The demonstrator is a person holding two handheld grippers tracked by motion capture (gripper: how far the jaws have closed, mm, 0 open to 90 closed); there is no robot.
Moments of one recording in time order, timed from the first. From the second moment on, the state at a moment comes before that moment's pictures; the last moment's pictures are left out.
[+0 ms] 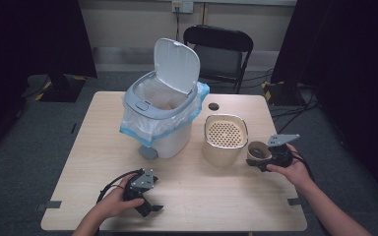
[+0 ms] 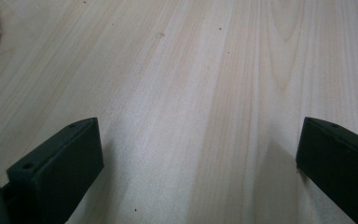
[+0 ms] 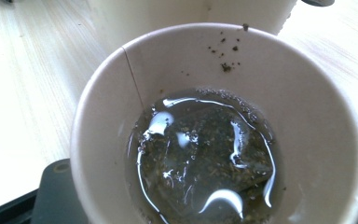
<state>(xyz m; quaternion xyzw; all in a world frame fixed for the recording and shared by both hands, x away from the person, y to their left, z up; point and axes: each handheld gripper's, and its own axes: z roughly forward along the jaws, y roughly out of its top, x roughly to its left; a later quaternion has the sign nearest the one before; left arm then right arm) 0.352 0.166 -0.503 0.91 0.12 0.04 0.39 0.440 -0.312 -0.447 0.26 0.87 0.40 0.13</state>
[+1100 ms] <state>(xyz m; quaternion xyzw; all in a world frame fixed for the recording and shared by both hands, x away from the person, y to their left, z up) 0.352 0.166 -0.503 0.91 0.12 0.04 0.39 0.491 -0.312 -0.425 0.28 0.87 0.38 0.15</state>
